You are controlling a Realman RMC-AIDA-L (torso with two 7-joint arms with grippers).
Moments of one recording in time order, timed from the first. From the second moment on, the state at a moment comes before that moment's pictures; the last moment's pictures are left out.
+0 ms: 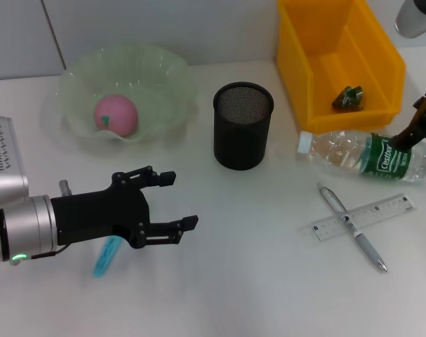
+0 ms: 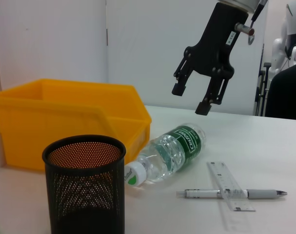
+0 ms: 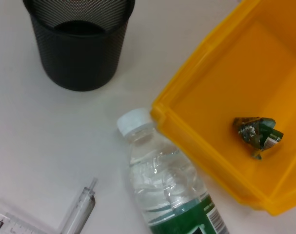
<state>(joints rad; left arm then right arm) -0.46 -2.07 1.21 0.61 1.61 1.33 -1.11 0.69 2.04 -1.08 -1.42 -2.92 -1.68 2.29</state>
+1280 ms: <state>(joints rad) -0.47 -2.07 1.22 0.61 1.61 1.33 -1.11 0.74 2.02 -1.23 -1.10 -2.92 -1.41 2.28</state>
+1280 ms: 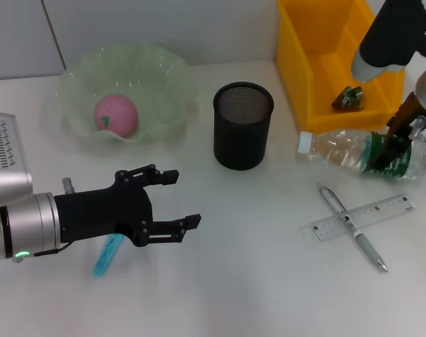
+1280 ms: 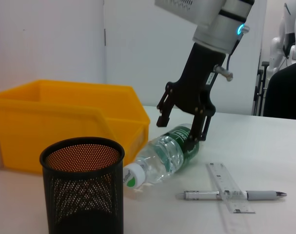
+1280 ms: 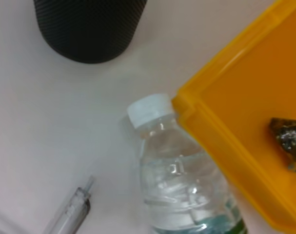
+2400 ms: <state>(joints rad) -0.47 -2.07 1.22 0.61 1.61 1.33 -1.11 0.80 2.02 -1.23 -0.91 -2.92 -1.33 2.29</state>
